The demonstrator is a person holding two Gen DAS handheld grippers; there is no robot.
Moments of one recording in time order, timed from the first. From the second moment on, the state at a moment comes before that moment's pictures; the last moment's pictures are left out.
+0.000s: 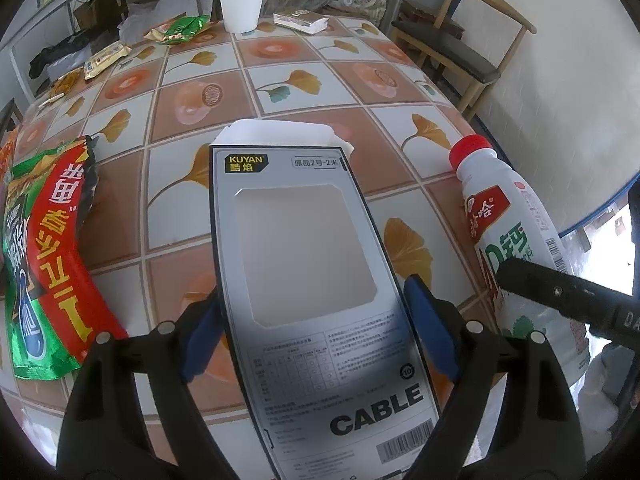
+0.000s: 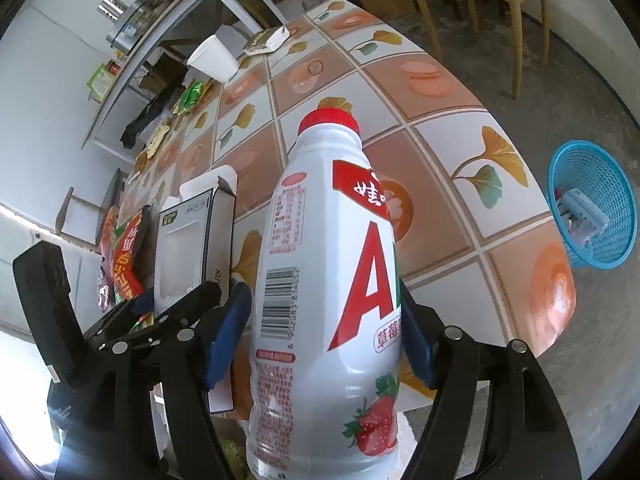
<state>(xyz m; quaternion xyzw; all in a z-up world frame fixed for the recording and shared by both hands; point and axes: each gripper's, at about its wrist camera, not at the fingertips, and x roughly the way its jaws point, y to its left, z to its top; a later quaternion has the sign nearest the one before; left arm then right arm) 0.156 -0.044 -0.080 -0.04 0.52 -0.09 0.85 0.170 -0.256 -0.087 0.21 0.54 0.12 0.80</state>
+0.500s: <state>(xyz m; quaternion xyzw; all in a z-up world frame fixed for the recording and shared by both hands) 0.152 -0.042 -0.080 -0.05 0.52 -0.10 0.85 0.169 -0.261 -0.089 0.23 0.53 0.11 0.81</state>
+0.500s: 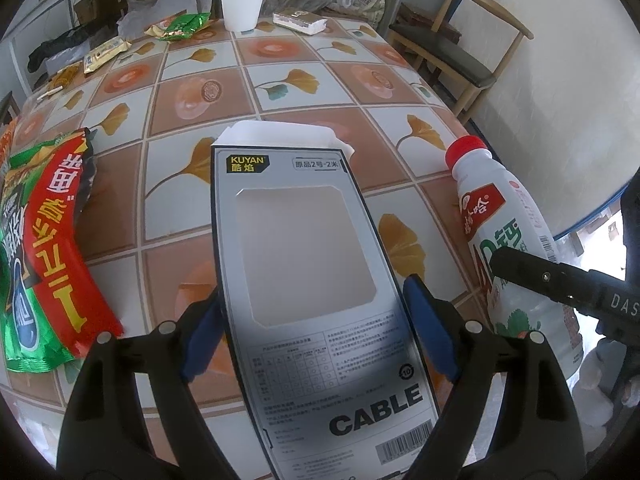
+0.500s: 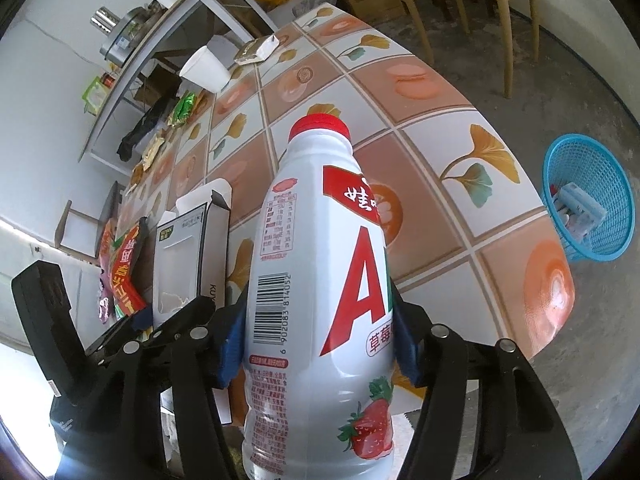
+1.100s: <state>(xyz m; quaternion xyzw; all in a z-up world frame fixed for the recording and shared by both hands) 0.150 -0.037 -0.070 -0.08 0.50 -0.11 0.85 0.162 -0.265 -0.086 0.25 0.52 0.12 0.81</state>
